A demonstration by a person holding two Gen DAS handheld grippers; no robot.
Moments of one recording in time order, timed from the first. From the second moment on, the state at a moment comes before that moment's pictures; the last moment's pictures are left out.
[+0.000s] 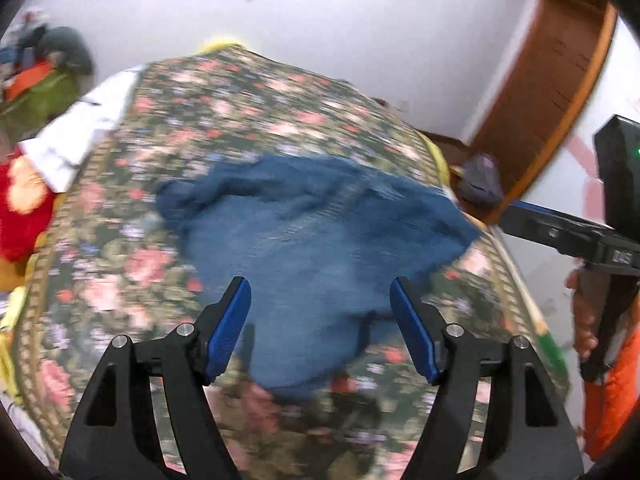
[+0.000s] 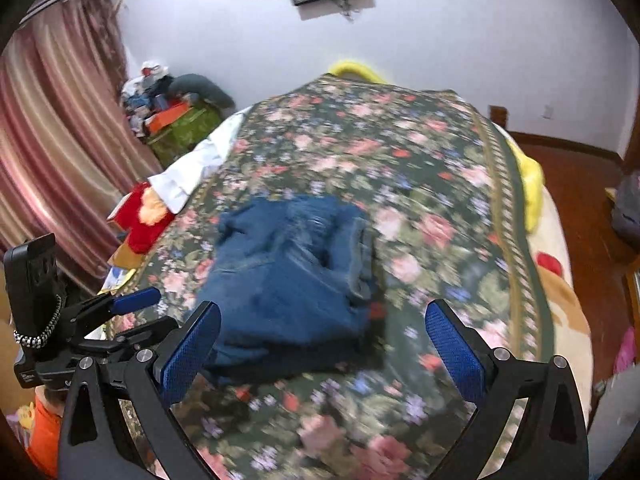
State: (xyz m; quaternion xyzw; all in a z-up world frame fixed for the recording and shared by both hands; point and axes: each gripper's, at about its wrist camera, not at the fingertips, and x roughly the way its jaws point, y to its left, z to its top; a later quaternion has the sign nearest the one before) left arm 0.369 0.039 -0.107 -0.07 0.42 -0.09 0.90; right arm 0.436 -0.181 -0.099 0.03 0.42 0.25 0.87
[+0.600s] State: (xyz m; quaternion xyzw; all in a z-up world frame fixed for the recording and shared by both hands) left arm 0.357 0.064 -0.197 -0.15 0.48 -0.07 0.86; right arm 0.465 -0.183 -0.218 0.03 0.54 0.22 0.81
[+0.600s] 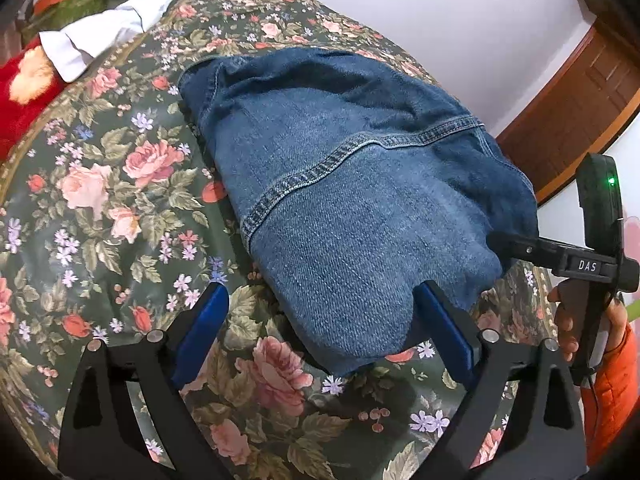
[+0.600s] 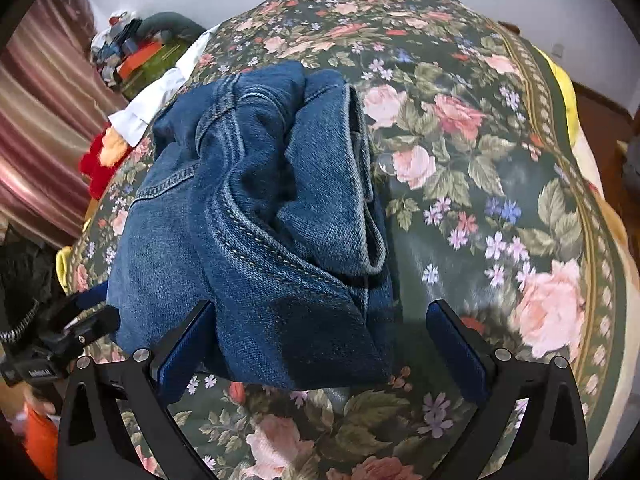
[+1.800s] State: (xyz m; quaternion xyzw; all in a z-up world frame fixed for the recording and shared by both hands) left arm 0.450 0.128 -0.253 -0.37 0.53 -0.11 0.76; right arm 0.570 -0.136 -0.250 0.07 0.61 0.35 0.70
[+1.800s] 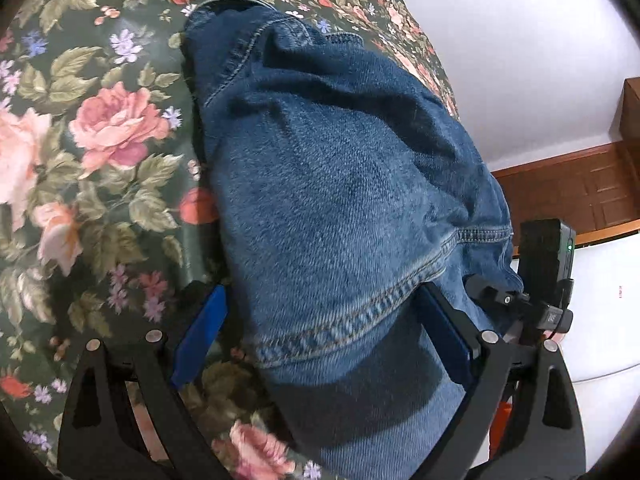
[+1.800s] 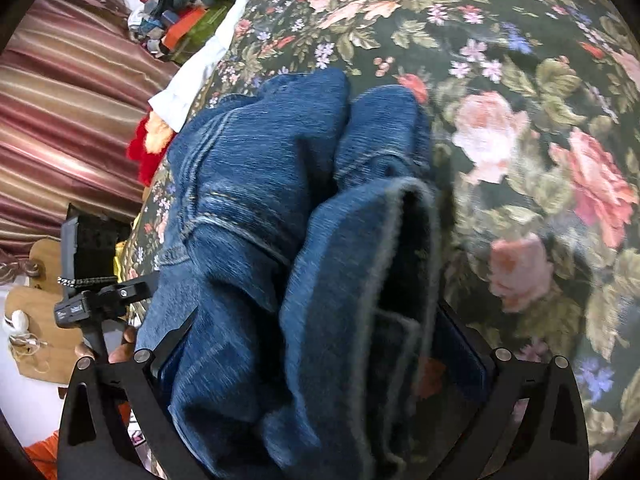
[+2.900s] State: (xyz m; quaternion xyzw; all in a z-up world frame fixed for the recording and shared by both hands) left arm 0.367 0.099 -0.102 -0.22 0.45 -0.17 0.85; right arm 0.408 -0.158 -0.122 0.13 0.52 0.30 0.79
